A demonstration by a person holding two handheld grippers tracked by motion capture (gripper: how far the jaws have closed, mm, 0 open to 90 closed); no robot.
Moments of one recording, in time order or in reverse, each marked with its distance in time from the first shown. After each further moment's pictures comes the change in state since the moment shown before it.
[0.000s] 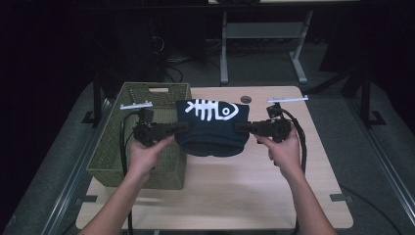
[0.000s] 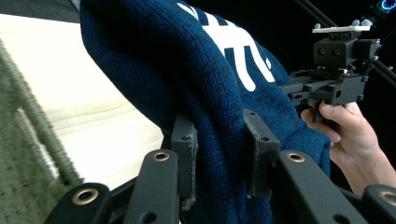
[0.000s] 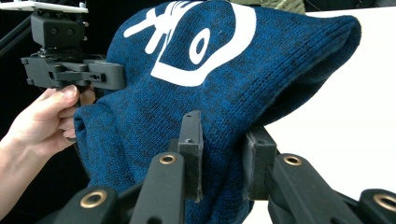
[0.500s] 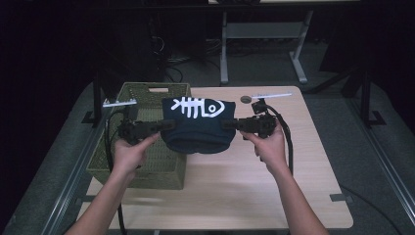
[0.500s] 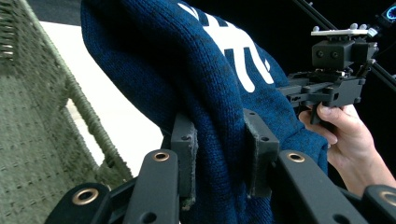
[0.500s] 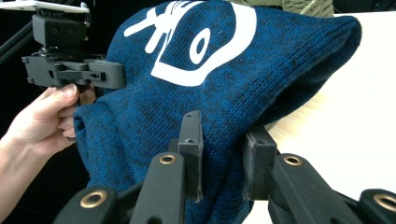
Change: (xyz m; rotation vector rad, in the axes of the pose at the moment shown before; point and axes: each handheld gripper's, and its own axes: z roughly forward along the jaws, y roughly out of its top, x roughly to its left) left arm 0.013 0.005 -0.031 -0.016 0.021 -0.018; right arm 0.013 0.012 0.031 0.009 0.032 -0.010
